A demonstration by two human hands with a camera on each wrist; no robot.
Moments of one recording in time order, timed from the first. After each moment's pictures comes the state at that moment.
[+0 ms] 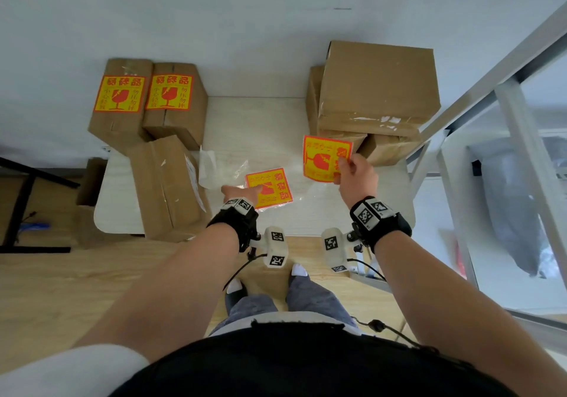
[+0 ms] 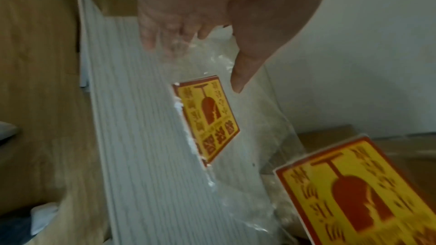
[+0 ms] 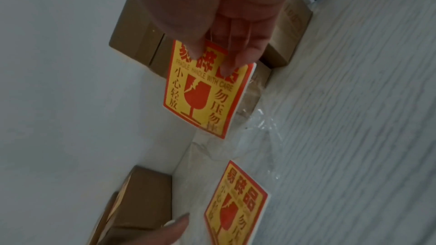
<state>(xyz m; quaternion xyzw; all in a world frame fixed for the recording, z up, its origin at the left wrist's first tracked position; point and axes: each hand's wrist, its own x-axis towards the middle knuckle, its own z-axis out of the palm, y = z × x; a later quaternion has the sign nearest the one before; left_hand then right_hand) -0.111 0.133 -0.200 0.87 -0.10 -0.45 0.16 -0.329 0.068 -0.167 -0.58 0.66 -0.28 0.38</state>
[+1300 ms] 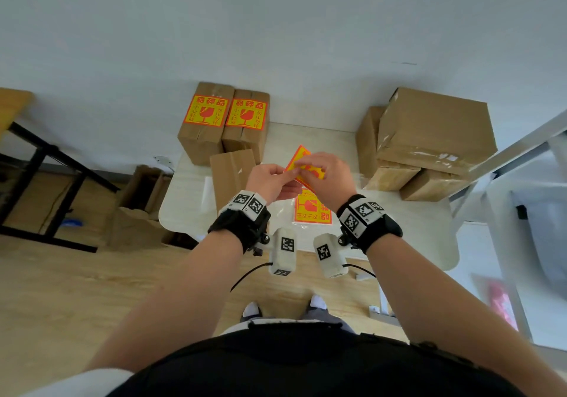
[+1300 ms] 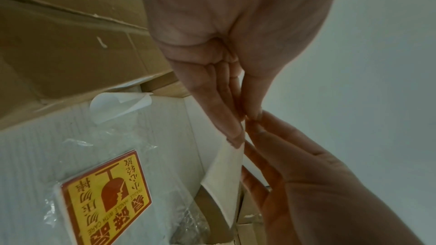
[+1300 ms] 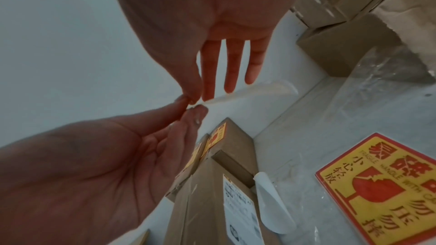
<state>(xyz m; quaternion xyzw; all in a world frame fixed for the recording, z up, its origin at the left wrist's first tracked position) -0.036 0.186 -0.073 0.65 -0.21 -0.53 0.50 -0.167 0.114 -0.098 -0.80 0.40 -0.28 0.34</state>
